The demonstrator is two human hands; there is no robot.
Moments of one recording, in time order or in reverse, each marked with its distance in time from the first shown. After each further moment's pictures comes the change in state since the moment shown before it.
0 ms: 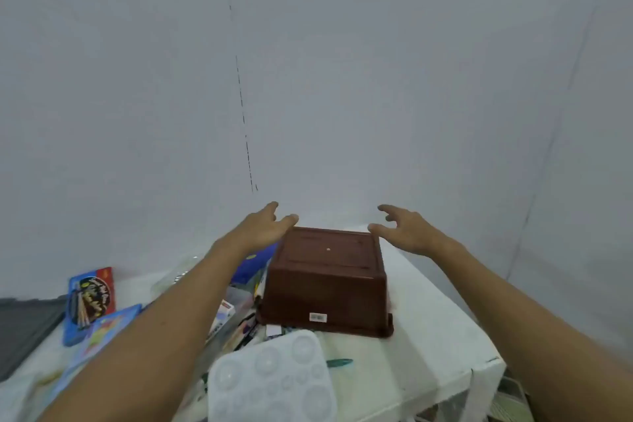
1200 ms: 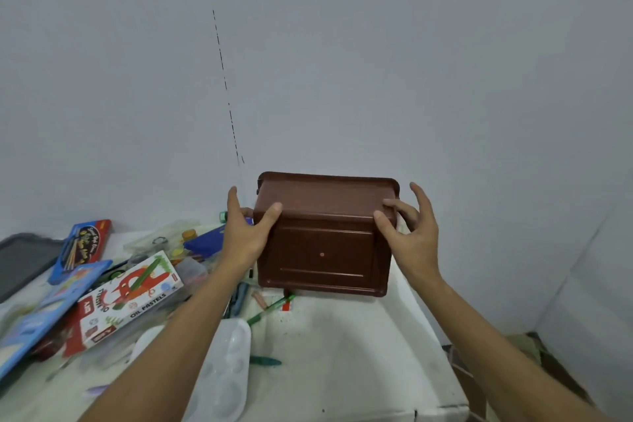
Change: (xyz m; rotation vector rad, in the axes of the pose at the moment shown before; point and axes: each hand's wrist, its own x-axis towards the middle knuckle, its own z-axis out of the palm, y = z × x) left_hand 0.007 0.066 0.113 -0.594 0.620 -0.200; right_hand 0.041 0.110 0.001 0.864 0.415 -0.278
